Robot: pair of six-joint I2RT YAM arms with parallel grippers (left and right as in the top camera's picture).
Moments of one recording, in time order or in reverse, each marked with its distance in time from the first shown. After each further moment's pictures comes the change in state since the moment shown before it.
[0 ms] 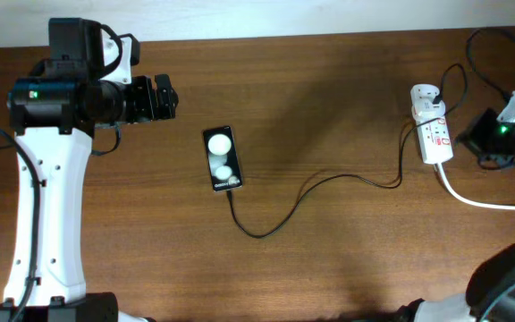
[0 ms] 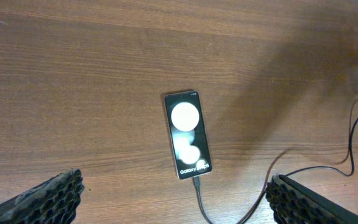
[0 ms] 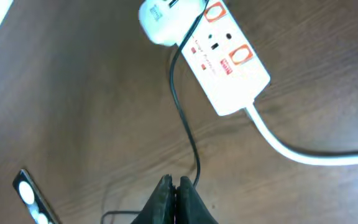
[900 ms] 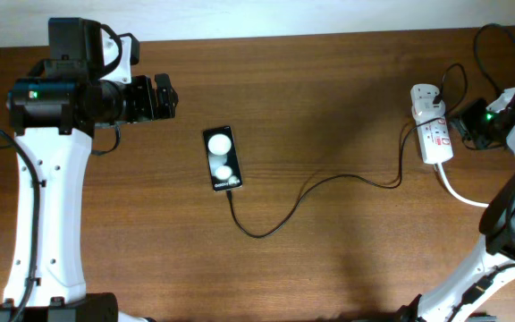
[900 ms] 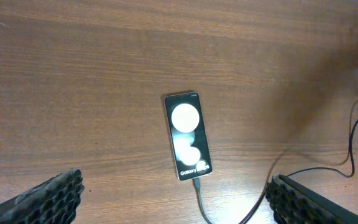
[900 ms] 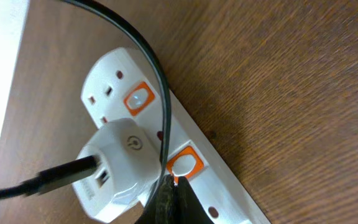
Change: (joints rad) left arm 0.000 0.000 0.000 0.004 -0.001 0.000; right arm -0.014 0.438 0.051 0.505 -0.082 0.248
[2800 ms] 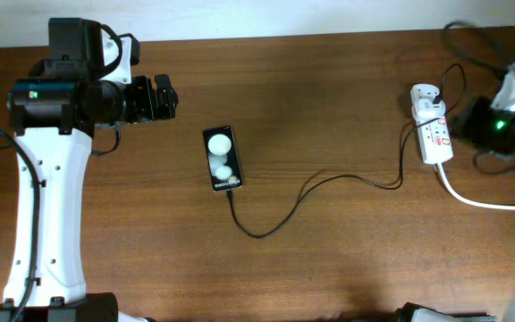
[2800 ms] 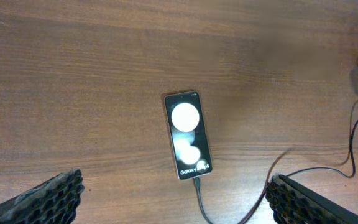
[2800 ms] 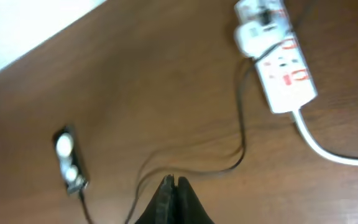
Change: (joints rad) left arm 0.000 0.000 0.000 -0.002 0.000 0.000; right arm 0.207 -0.729 0.100 -0.739 0.114 -0.307
